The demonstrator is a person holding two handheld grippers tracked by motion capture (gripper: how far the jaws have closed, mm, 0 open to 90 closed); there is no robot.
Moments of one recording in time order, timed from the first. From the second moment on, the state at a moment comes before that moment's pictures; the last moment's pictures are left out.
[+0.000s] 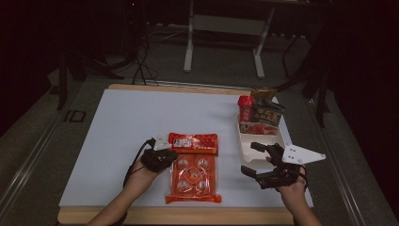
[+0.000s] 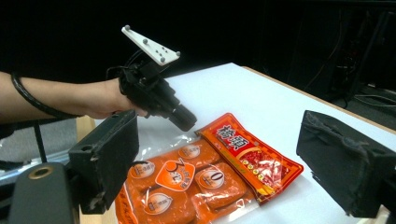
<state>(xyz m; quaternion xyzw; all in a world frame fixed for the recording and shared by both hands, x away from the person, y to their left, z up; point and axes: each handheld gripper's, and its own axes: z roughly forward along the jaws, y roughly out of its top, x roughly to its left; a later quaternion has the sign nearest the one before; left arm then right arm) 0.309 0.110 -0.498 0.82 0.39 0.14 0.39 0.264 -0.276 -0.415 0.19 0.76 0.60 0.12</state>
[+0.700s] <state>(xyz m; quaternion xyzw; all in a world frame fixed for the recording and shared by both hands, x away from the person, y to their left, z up) 0.366 0.134 -0.505 0.79 0.43 0.14 0.43 0.257 -0.265 -0.415 0.17 0.78 0.58 0.13</state>
